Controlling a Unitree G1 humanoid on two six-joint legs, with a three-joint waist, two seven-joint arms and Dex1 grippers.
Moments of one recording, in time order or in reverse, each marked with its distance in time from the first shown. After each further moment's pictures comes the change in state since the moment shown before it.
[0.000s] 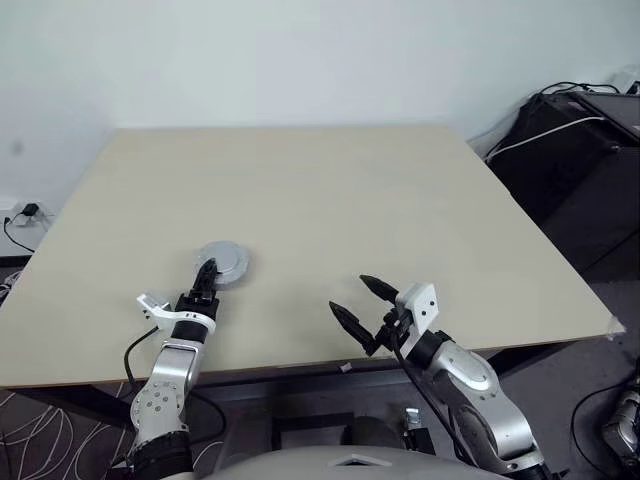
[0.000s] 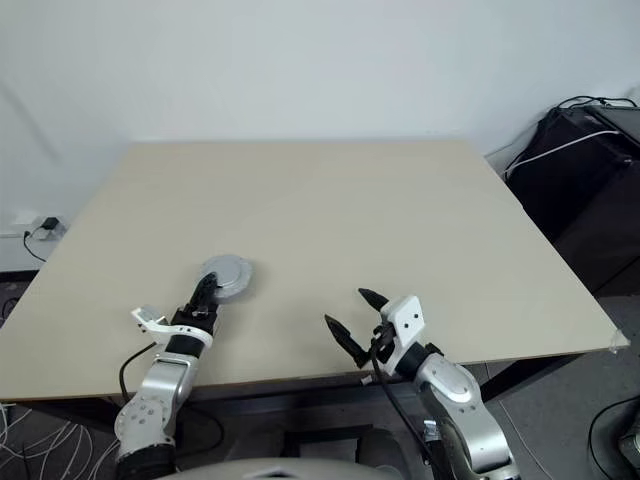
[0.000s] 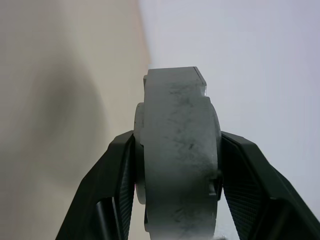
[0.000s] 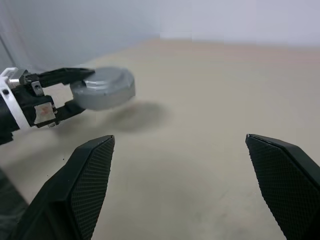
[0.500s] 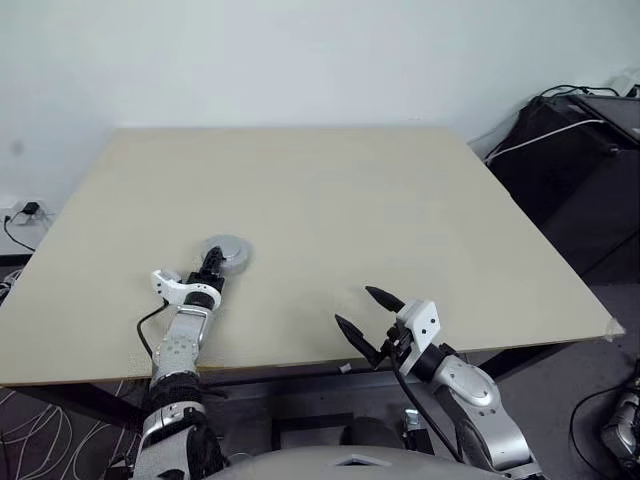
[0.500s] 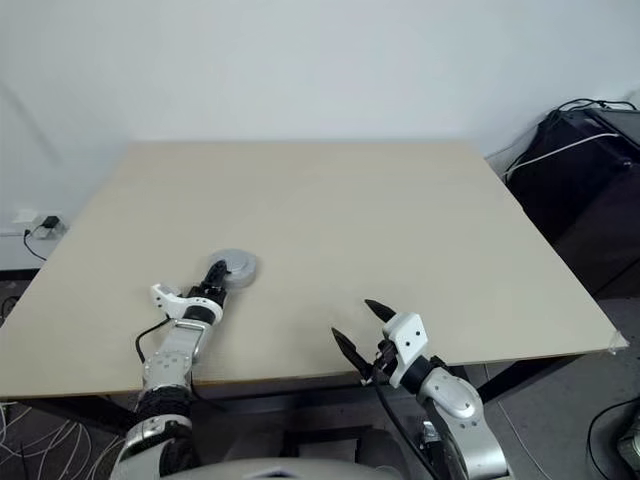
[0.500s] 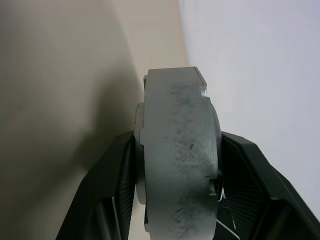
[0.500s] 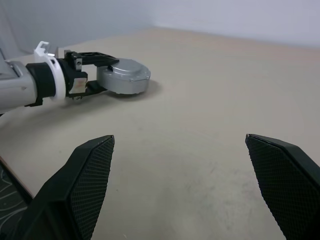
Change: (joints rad) left arm -0.342 0.059 0.087 0.439 0.206 -0.086 -0.007; right arm 0.028 0.014 -0.010 0.116 -0.042 -0.100 0.031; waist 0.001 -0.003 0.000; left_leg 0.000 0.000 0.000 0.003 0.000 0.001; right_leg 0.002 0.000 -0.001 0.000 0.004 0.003
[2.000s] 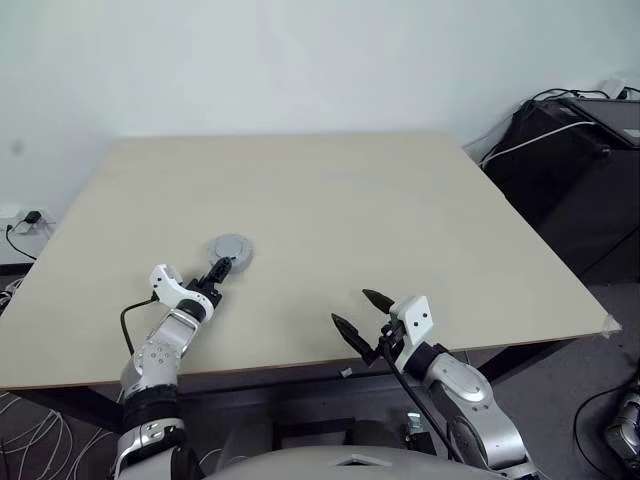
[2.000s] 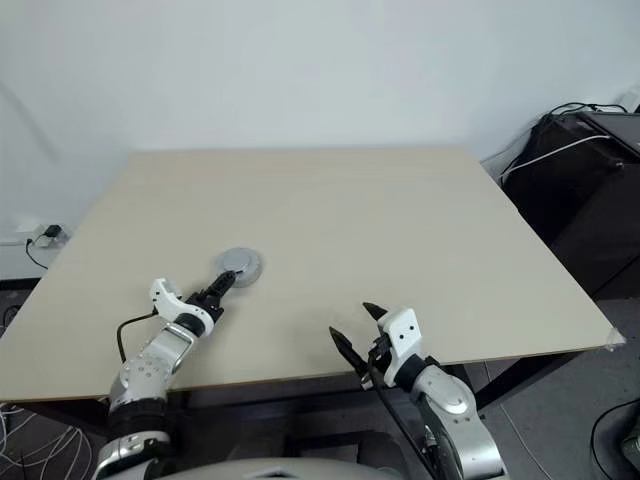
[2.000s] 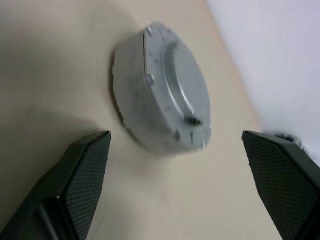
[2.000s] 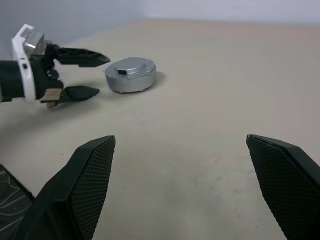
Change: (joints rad) left arm 0.190 0.106 -0.105 -0.301 0.226 0.262 0.021; right arm -0.010 0.036 0.002 -0.067 0.000 0.183 -0.038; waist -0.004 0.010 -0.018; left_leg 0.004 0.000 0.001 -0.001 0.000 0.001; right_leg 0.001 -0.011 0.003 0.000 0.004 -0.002
